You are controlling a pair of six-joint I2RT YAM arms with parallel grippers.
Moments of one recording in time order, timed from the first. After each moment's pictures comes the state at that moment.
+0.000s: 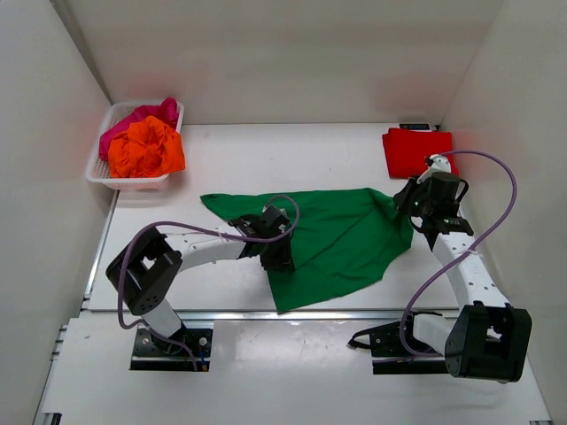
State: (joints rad) left arm -0.85 1.63 0.92 -0.35 0.12 -0.87; right arm -0.08 1.12 0.75 -0.15 -0.18 0.24
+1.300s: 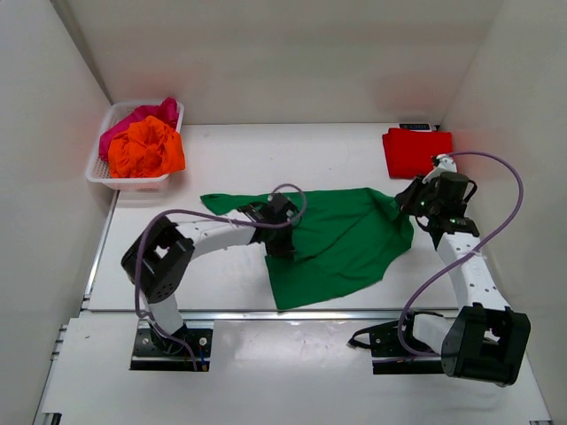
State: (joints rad) left arm -0.84 1.77 1.06 -0.40 0.07 -0.85; right arm -0.12 1.10 0.74 -0.14 -0.26 0.26
